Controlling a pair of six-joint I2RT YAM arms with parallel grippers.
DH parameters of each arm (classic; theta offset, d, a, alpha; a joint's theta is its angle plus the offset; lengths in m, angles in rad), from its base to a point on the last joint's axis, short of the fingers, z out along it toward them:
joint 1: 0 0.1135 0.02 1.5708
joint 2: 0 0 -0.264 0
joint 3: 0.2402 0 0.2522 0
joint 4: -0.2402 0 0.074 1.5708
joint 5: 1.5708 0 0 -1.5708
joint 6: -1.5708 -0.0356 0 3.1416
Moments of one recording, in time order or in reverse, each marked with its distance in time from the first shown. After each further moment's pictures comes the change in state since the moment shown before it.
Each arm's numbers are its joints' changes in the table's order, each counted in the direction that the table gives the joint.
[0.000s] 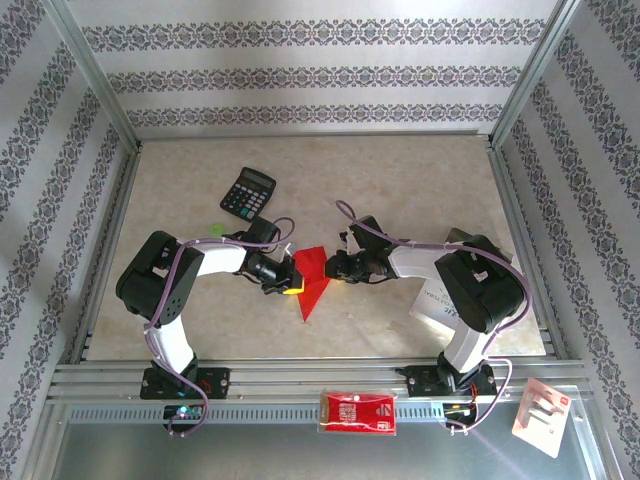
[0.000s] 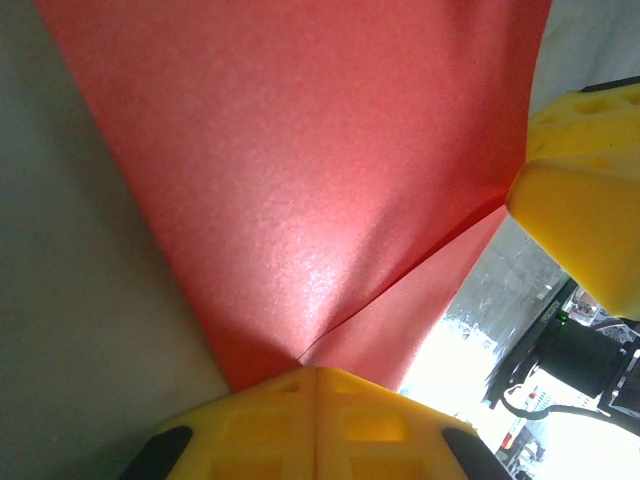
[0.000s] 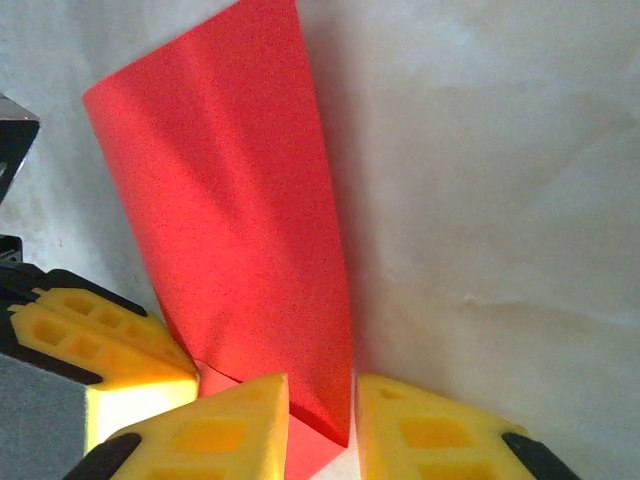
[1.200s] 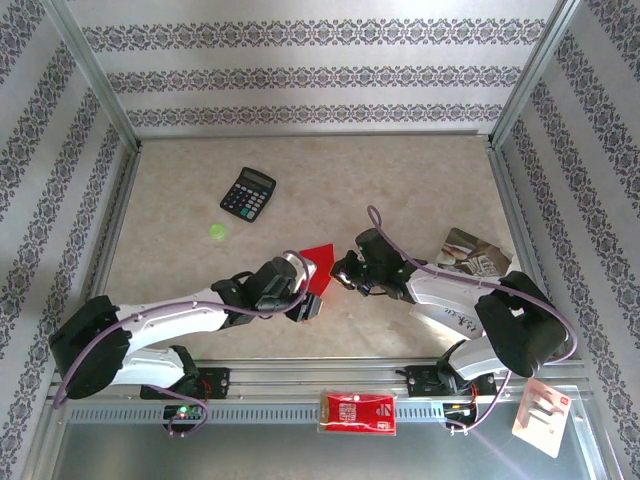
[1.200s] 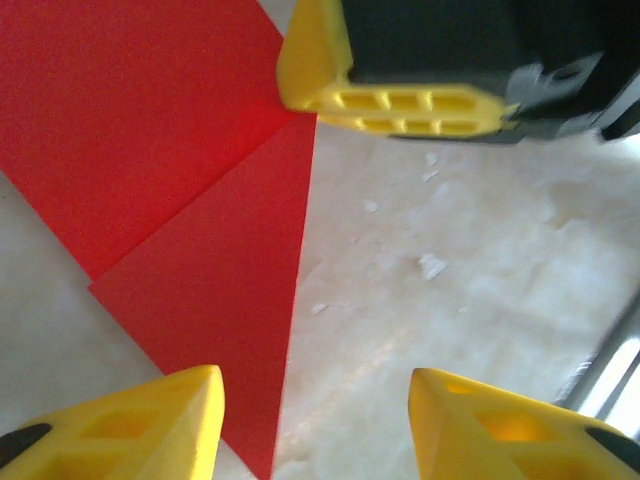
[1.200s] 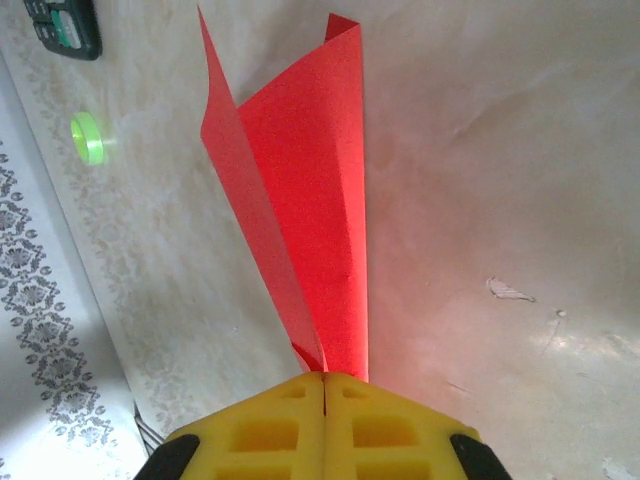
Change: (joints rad) left arm -0.476 0.501 -0.237 0.142 -0.688 -0.149; right arm 0.099 0.297 -0.178 0.093 0.192 -0.551
